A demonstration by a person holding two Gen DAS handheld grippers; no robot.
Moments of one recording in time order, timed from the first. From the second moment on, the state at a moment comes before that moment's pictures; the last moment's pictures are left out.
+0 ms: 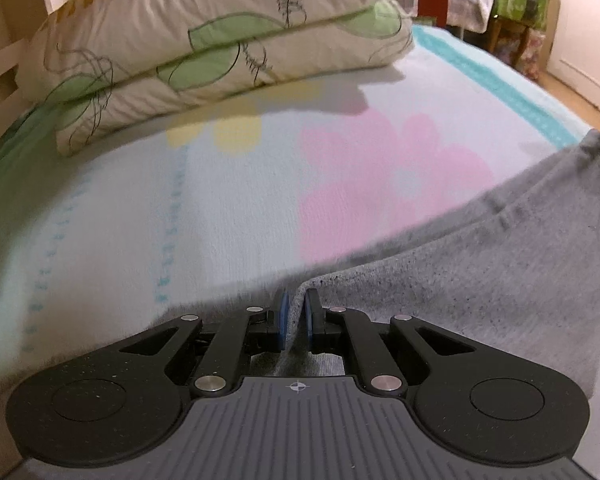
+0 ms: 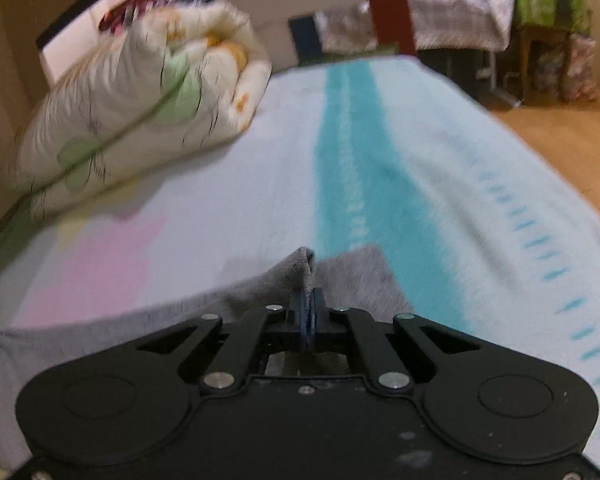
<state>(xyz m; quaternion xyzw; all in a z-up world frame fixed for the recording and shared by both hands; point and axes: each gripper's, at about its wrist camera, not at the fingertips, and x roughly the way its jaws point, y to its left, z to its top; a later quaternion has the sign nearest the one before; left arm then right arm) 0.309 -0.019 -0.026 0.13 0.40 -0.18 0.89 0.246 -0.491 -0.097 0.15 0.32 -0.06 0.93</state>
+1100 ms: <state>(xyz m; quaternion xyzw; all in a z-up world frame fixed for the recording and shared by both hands) 0.255 0.094 0.041 0.08 0.38 -0.12 0.91 0.208 -0.366 -0.034 0.14 0.29 -0.07 0.94</state>
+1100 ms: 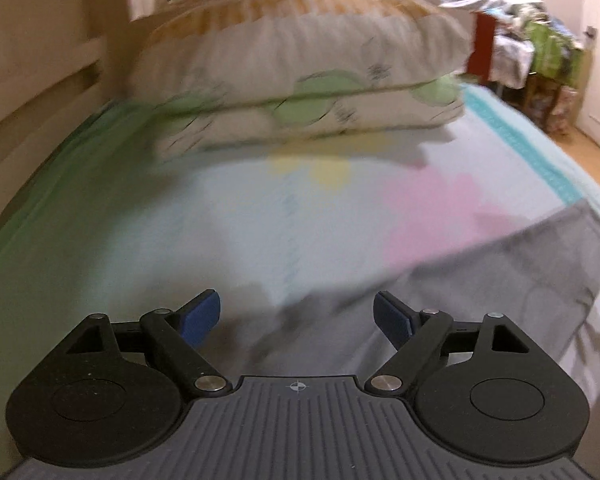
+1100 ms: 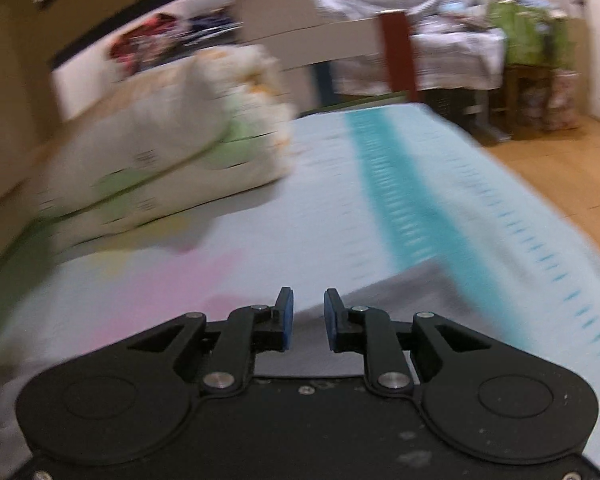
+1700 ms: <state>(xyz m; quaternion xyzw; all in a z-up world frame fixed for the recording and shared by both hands) 0.226 0.239 0.005 0.01 0.43 -0.01 0.90 0.243 -0.055 -0.057 0.08 0.36 0.23 0.90</state>
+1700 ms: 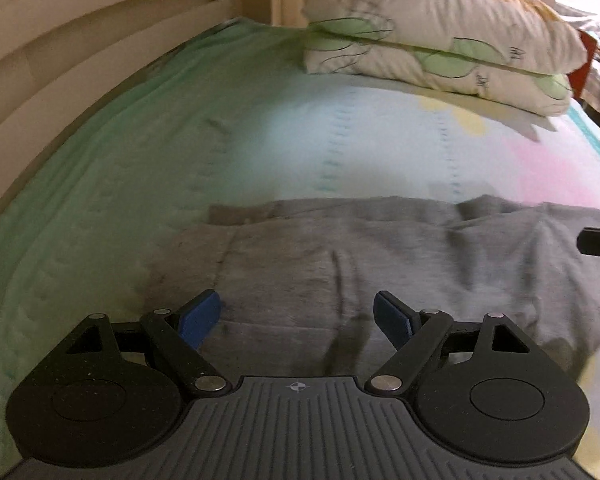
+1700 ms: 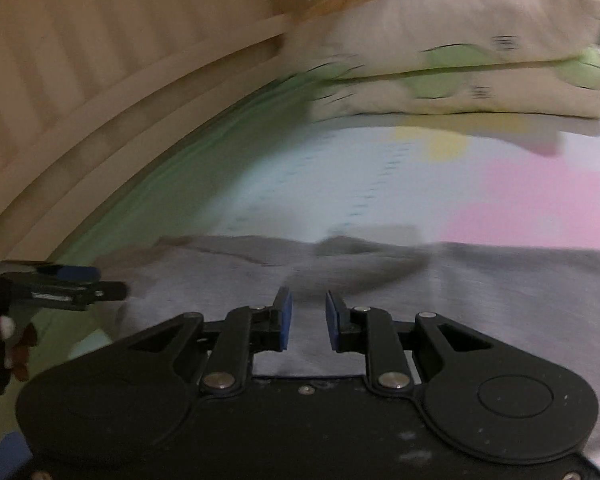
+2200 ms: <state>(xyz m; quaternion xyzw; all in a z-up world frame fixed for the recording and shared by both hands) 0.263 0.270 -0.038 -0.01 0.45 -0.05 0.89 0.339 0.077 -0.097 -0.06 0.40 0.31 0.86</state>
